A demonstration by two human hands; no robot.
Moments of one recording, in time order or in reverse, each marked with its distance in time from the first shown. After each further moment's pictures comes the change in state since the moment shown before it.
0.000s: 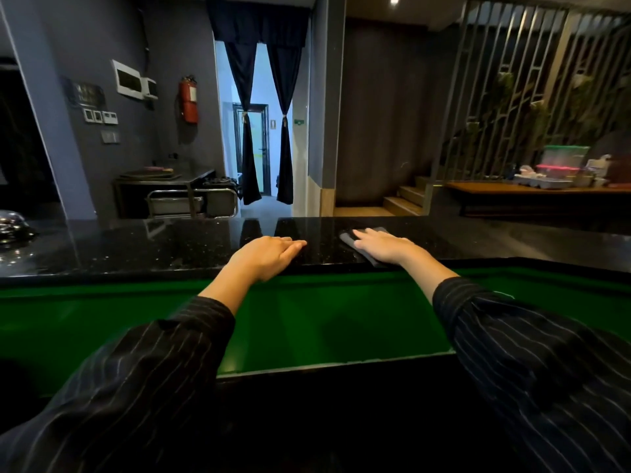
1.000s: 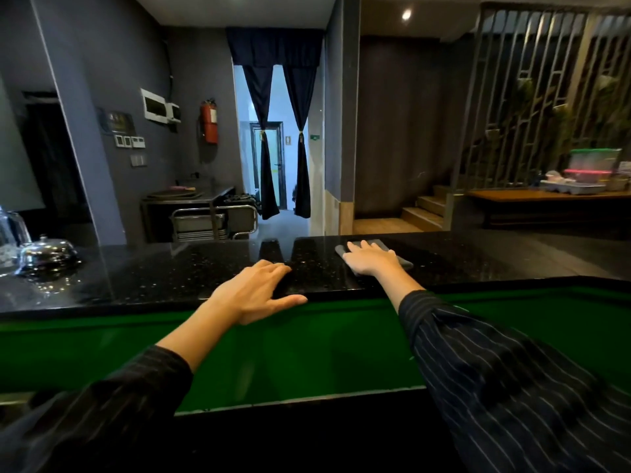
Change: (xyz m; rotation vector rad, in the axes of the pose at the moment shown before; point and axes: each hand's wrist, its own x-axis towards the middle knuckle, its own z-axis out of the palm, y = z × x) left_hand -0.064 -0.064 -0.025 0.181 0.067 0.057; right_hand 0.039 -0.107 0.016 -0.045 0.058 0.085
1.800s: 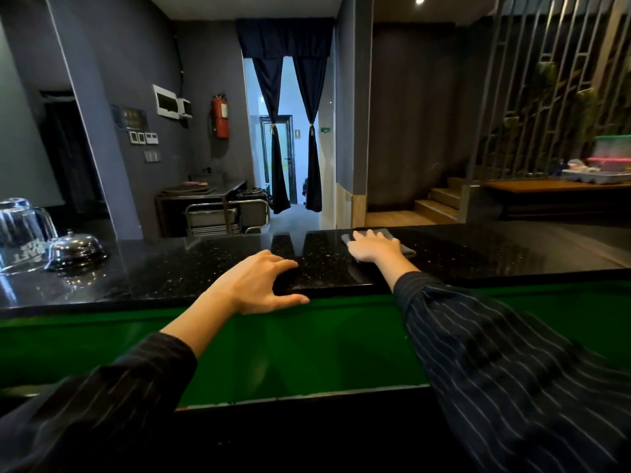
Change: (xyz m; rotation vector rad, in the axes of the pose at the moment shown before) left_hand -0.017 -0.034 -0.015 0.047 0.042 0.042; right_hand 0.017 -0.045 0.002 -0.021 0.013 0.016
